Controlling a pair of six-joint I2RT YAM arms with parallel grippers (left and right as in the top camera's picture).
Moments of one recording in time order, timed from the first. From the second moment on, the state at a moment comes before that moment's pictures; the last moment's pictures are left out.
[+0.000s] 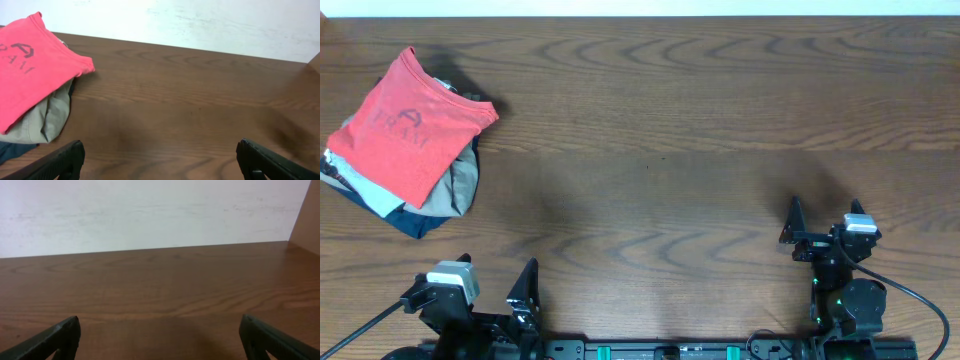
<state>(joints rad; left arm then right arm) -0.13 0.21 0.97 -1.11 0.09 -0.21 0.05 0.01 0.01 -0.06 0.11 0.08</state>
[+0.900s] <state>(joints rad) -0.12 0.21 0.97 -1.16 0.06 -0.19 0.05 0.01 0.01 -0.06 0.11 0.08</state>
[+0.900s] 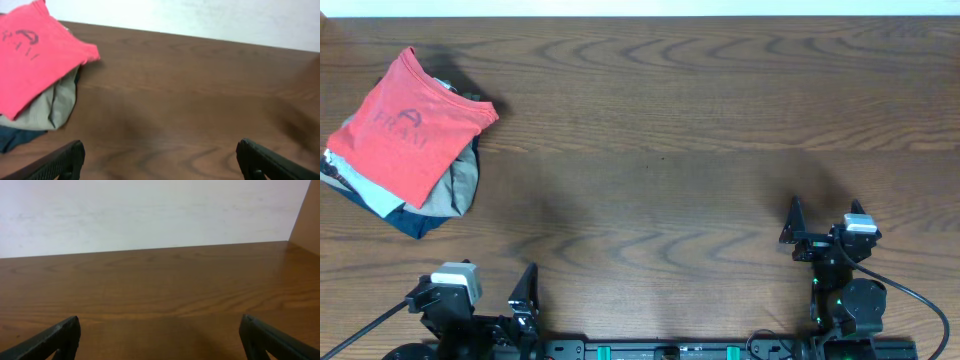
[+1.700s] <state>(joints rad) 0.00 0.01 0.24 -0.31 -0.01 -0.18 0.05 0.01 0.01 -0.06 0.11 0.08</state>
